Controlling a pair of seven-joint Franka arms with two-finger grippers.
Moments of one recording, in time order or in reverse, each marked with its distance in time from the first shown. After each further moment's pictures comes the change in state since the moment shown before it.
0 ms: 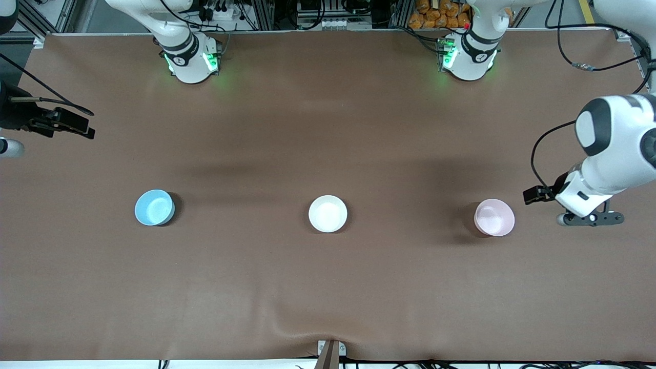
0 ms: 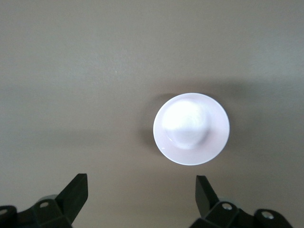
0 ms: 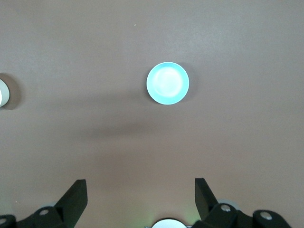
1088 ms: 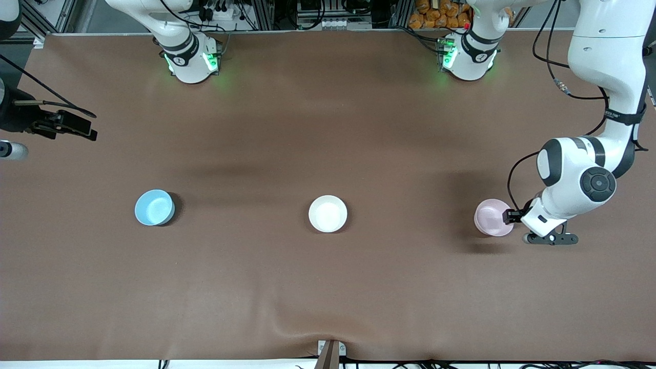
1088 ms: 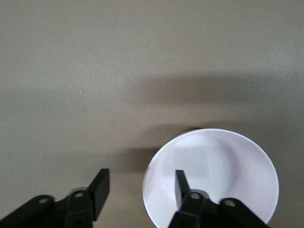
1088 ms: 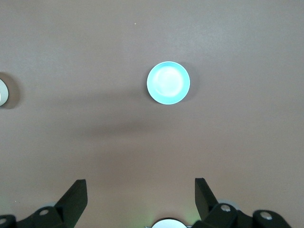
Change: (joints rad) left arm 0.008 0.230 -0.014 -0.008 0.023 0.273 0.015; right arm 0.001 0.009 0.001 0.000 0.000 0.003 0.000
